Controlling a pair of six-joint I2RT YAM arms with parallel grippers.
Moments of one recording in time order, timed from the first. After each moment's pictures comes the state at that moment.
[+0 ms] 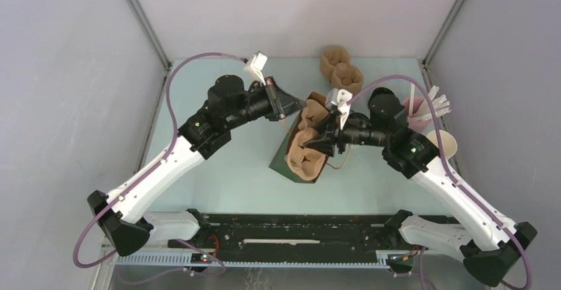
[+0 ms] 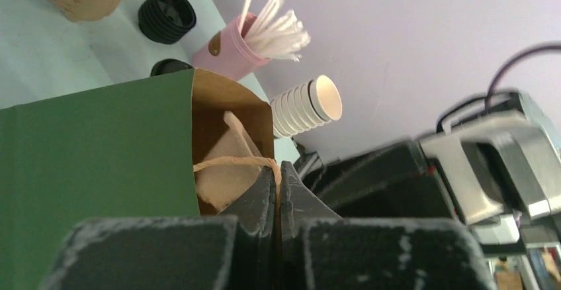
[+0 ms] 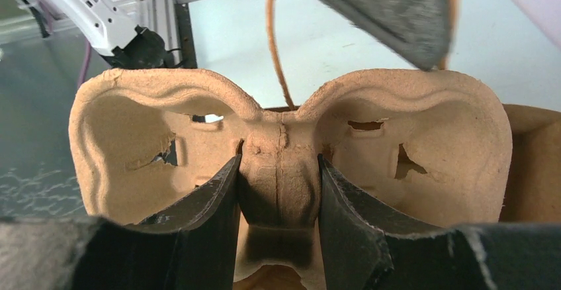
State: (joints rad) left arm -0.75 1.21 1.31 -0.23 0.21 -0.83; right arm 0.71 0.99 1.10 -0.34 -0.56 -0.12
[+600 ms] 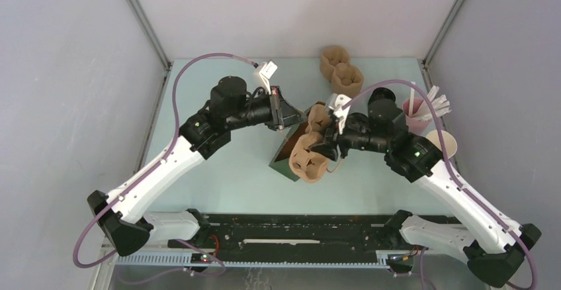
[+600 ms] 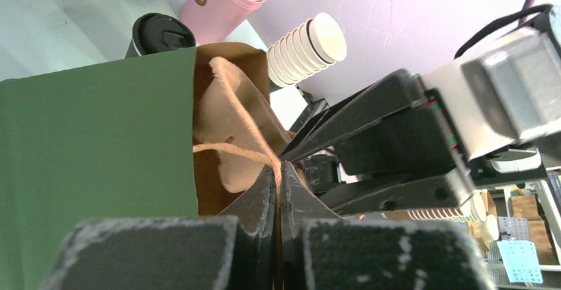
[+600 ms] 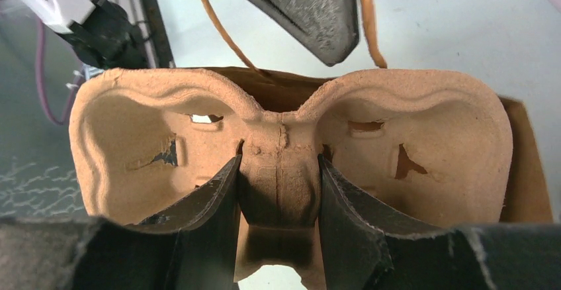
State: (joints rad) left arm -0.75 1.21 1.31 -0.32 0.38 -0.68; right arm 0.67 0.96 1.10 -0.46 -0.56 -0.12
